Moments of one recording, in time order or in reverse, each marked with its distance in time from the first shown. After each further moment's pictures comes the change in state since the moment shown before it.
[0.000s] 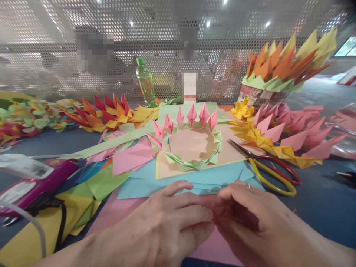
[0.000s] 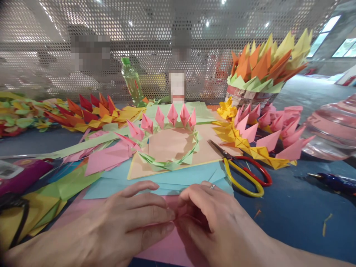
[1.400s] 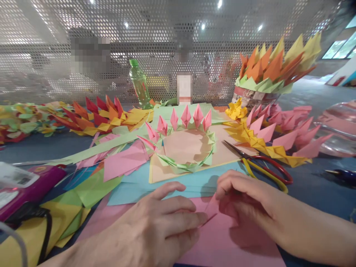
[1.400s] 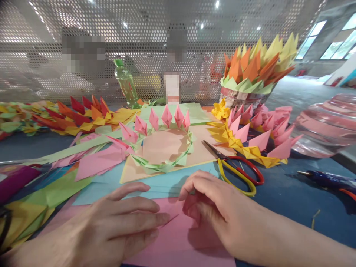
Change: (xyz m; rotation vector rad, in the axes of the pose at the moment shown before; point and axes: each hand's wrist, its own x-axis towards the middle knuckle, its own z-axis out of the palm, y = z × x) left_hand -0.001 -0.027 0.017 0.050 0.164 0.246; right_hand 0.004 0.007 -0.040 0.117 -0.186 0.066
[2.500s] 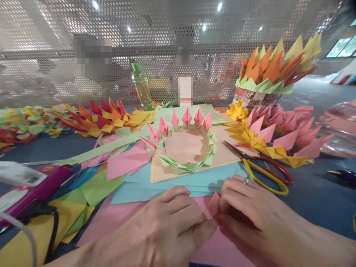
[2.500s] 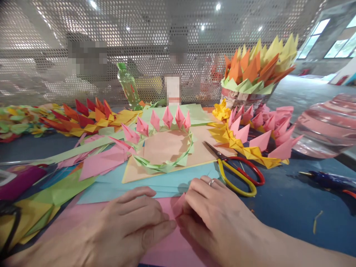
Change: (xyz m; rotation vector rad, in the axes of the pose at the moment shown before) left_hand 0.025 0.022 -0.008 0.126 -0.129 -0.136; right_hand 0.004 0.005 0.024 -0.379 0.105 -0.210
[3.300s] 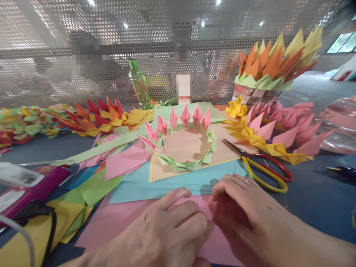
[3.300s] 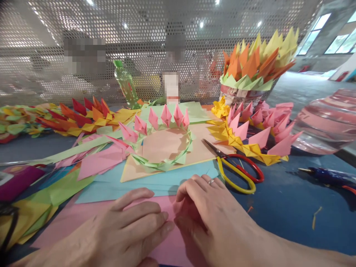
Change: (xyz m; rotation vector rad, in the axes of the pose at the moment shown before) left_hand -0.006 0.007 0.017 -0.086 -0.001 -0.073; right_hand -0.002 -0.009 0.006 0.123 0.022 0.189
